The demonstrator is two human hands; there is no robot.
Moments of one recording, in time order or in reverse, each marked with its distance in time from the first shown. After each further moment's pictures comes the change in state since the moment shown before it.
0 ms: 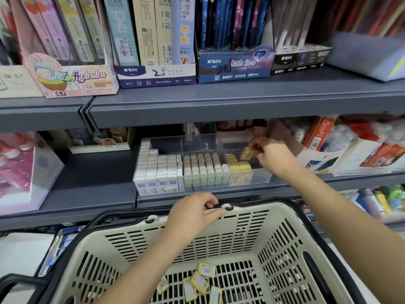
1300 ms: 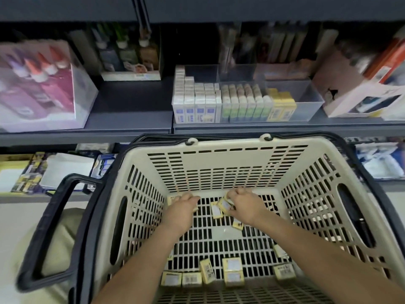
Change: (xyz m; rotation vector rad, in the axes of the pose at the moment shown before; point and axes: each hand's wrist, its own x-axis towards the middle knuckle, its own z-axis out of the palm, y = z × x) left_hand -0.133 -0.141 0.088 0.235 -0.358 -0.277; right_hand -0.194 -0.064 0.199 -0.180 -0.760 -0.102
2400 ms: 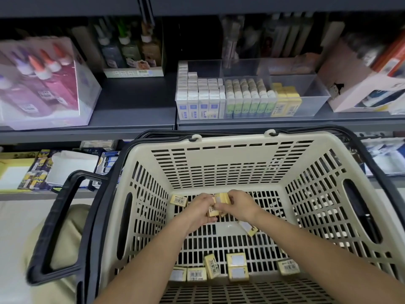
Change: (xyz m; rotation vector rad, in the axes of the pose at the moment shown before) left_hand 0.000 0.045 -0.015 -1.433 -0.308 -0.441; right_hand -0.008 -0.027 -0.001 0.728 0.008 0.067
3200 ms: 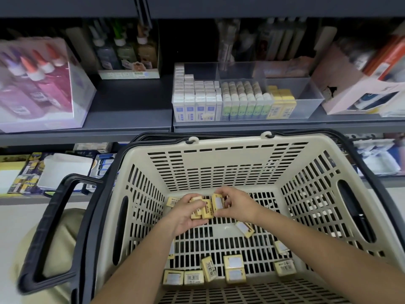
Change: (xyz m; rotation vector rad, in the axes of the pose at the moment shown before) left_hand 0.002 -0.005 -0.029 -0.188 0.015 -0.010; right_hand 0.001 0.003 -0.010 -0.017 -0.044 -0.172
